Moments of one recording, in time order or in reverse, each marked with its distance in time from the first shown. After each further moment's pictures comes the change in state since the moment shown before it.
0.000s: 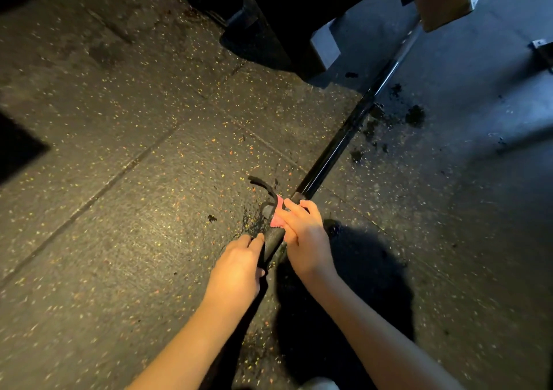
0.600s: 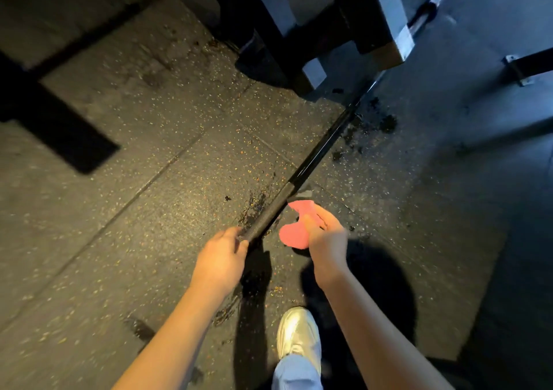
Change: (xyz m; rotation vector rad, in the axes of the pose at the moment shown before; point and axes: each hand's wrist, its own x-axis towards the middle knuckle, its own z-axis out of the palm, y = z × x) left_hand -0.121 0.041 -0.092 -0.315 0.105 -0.284; right_hand -0.085 -0.118 -0.141 0.856 0.170 0.600
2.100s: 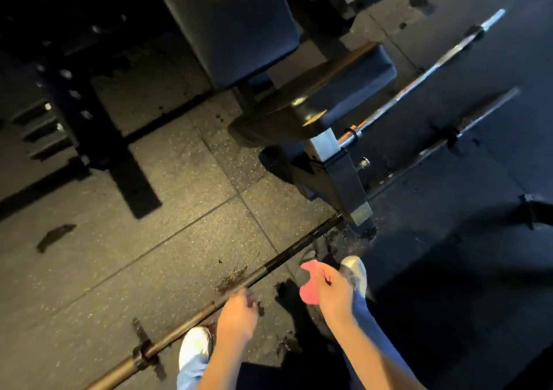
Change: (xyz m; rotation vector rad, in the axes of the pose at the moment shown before) left_hand 0.008 0.271 -0.112 -0.239 -0.134 -0.572; right_hand 0.125 -0.251 -0.102 -0.692 -0.360 0.073
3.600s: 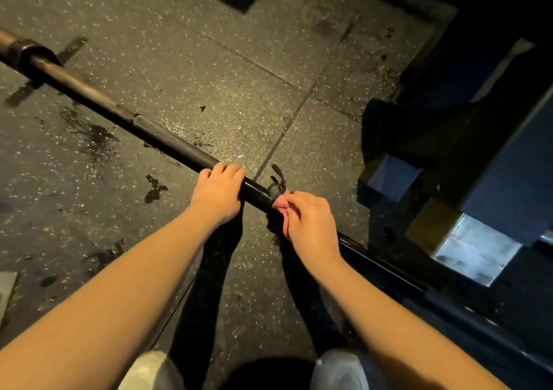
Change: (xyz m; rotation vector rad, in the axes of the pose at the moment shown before) left_hand 0.265 0.010 0.251 0.074 0.688 -0.248; right_hand 0.317 0.136 0.051 -0.757 -0.597 -1.355
